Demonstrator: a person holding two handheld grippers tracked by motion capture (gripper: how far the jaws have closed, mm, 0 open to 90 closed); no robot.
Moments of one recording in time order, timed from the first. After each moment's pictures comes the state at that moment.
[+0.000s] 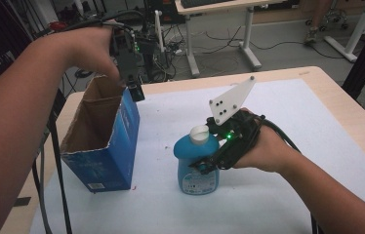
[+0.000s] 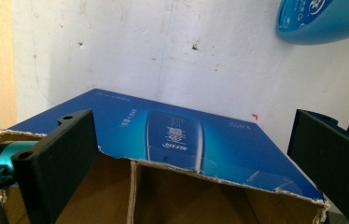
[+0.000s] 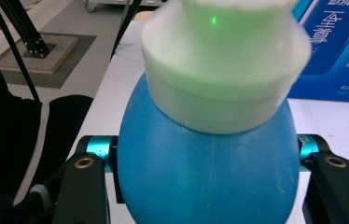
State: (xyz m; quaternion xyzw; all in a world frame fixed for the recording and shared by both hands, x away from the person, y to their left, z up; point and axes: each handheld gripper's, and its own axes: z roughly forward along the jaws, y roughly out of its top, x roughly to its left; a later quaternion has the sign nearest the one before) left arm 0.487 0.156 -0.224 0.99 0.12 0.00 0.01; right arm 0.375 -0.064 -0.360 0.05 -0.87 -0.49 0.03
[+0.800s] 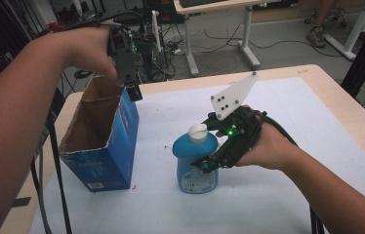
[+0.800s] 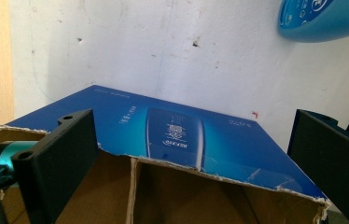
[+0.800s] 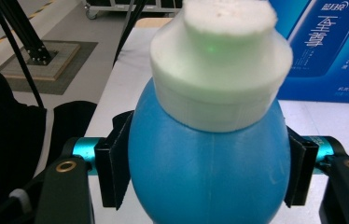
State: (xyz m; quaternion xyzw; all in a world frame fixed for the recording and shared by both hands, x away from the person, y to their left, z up) left arm 0.489 0.157 -0.226 0.99 0.12 0.00 0.01; right arm 0.375 -0.069 -0.356 0.04 -0.86 -0.50 0.04
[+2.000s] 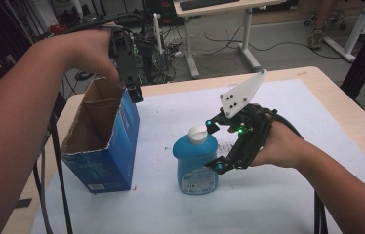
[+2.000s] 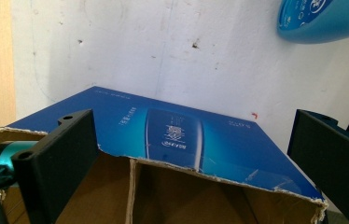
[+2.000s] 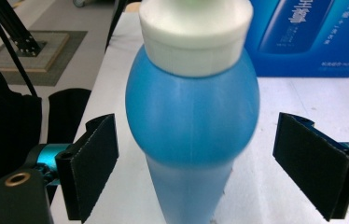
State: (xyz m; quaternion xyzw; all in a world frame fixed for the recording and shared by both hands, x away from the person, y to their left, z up) left arm 0.486 0.155 -0.224 0.99 0.12 0.00 0.01; right arm 0.376 -0.088 -0.350 0.02 -0.88 -0.47 0.03
